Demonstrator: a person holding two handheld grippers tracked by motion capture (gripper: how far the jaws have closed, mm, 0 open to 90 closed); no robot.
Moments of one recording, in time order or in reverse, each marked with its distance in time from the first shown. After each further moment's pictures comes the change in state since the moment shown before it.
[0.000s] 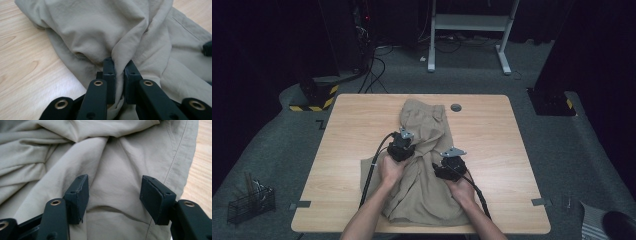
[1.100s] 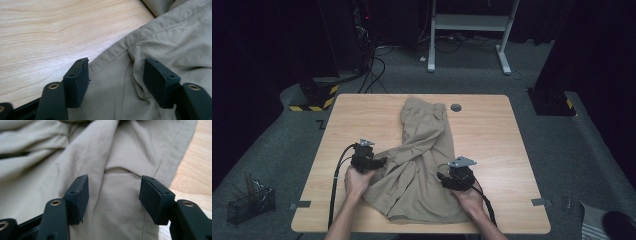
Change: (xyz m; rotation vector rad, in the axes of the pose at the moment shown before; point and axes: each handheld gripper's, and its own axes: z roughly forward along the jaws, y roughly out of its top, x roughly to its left) left arm 0.079 -0.075 -0.054 0.089 0.046 -0.177; right arm -0.001 -0.026 -0.034 -0.006 0.066 -0.024
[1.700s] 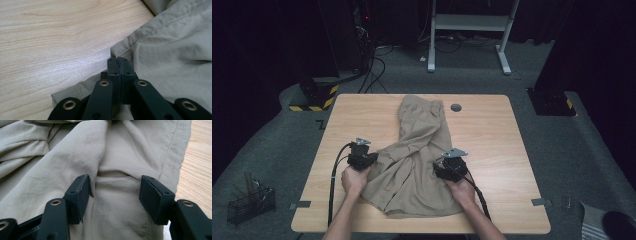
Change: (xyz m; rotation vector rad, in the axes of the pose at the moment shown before) left arm 0.012 -0.001 -0.004 -0.047 -0.001 -0.014; right arm -0.004 0.022 0.031 -0.003 -0.061 0.023
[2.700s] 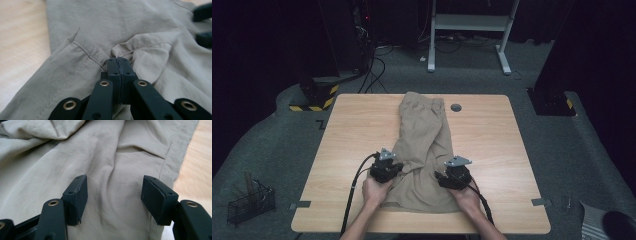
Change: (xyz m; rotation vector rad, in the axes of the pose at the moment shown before) left arm -0.073 -0.005 0.016 -0.034 -0.154 0.135; right arm 0.007 -0.017 -0.018 0.002 0.033 -0.035
